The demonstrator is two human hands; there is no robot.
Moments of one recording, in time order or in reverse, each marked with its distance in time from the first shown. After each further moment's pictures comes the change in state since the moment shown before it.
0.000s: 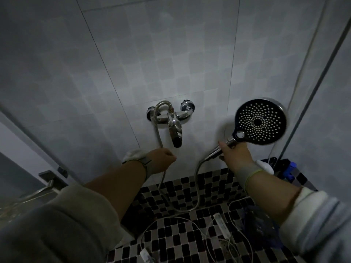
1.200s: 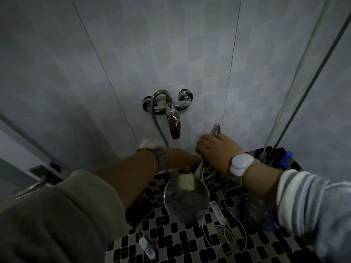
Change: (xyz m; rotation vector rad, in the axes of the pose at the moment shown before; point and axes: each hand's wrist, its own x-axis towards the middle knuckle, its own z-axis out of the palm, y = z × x) left_hand -0.004 0.041 0.021 -0.002 -0.497 0.189; right_hand -0.020 -0.008 0.012 -1.422 -0.333 -1.312
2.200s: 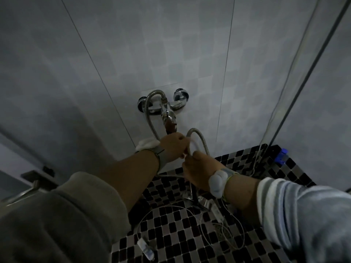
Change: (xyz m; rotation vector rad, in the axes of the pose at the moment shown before) left_hand 0.001 0.011 -0.011 -0.242 0.503 -0.014; right_hand 0.018 -0.066 -0.028 0.080 -0.578 0.022
